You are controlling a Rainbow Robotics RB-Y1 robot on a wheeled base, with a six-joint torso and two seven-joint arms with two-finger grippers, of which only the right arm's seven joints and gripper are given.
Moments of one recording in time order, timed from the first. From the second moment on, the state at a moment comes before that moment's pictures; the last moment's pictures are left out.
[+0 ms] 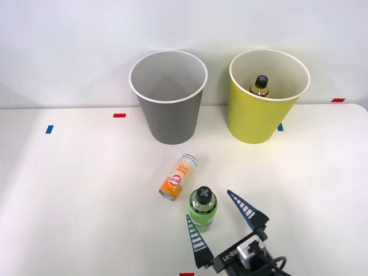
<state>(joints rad) 0.21 -0.61 0.95 -1.81 -0.85 -0.67 2.30</state>
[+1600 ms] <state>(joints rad) 0.15 -0.52 0.93 -1.81 -0.99 -0.53 2.43</state>
